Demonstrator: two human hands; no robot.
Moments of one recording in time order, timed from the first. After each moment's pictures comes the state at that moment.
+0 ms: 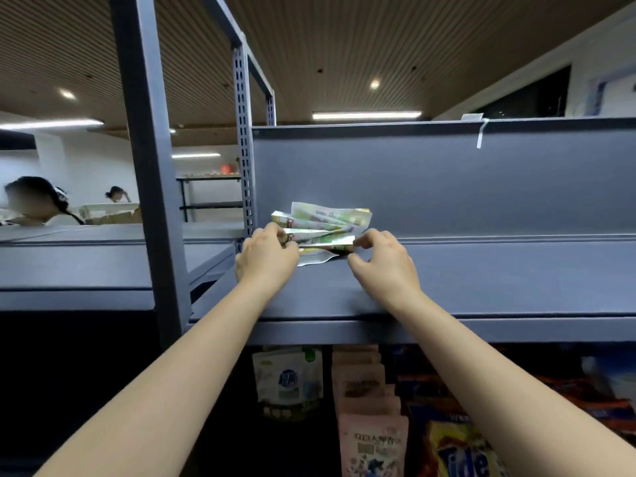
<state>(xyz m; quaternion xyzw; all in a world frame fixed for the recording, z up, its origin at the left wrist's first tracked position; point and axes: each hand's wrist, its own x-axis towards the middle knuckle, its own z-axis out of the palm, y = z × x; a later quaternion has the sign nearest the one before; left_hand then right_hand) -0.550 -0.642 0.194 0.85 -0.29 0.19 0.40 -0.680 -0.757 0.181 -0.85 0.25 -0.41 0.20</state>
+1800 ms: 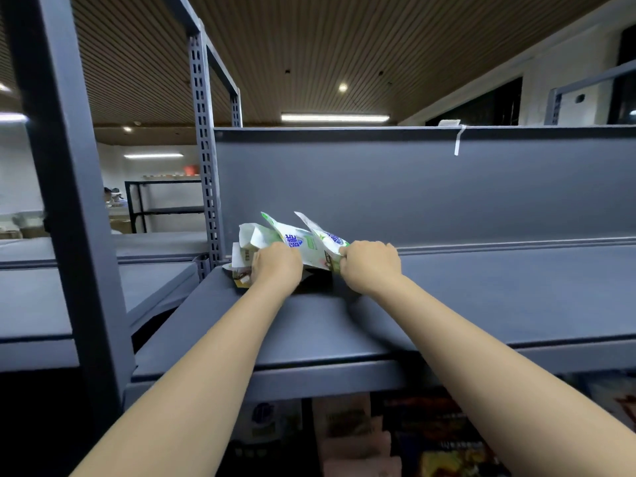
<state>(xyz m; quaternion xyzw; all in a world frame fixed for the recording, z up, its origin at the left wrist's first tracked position) -0.530 -0.727 0.209 0.89 -0.29 0.07 0.36 -0.623 -0.825 0.205 -0.90 0.34 -0.25 -0.06</state>
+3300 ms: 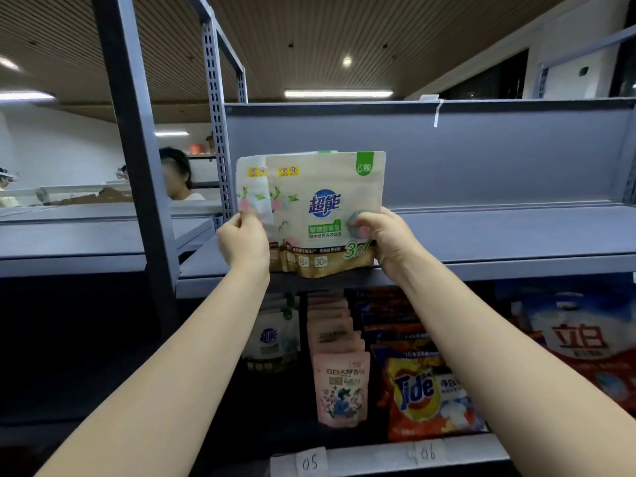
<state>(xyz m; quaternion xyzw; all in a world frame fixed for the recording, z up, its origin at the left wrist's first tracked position) -0.634 -0.615 0.185 0.60 -0.13 0.06 0.79 -0.746 -0.744 0.182 -0.60 0.13 -0.41 0.67</state>
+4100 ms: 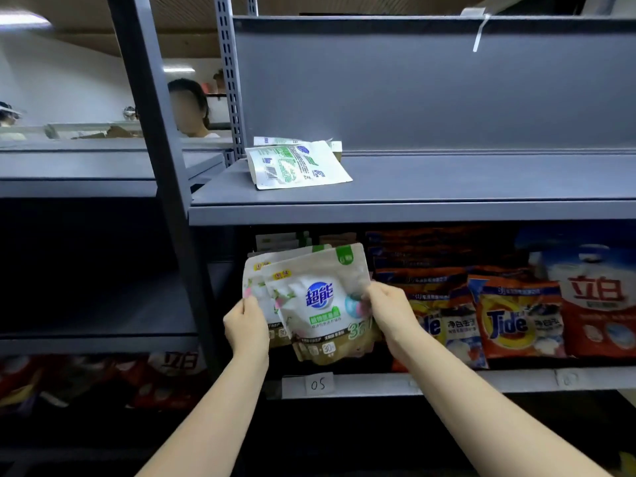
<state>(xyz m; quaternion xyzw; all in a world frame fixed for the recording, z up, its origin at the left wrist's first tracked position) -0.635 -0.570 -0.027 0.68 0.02 -0.02 0.73 -0.766 -0.705 -0.003 -0.67 0.32 -0.29 0.60</state>
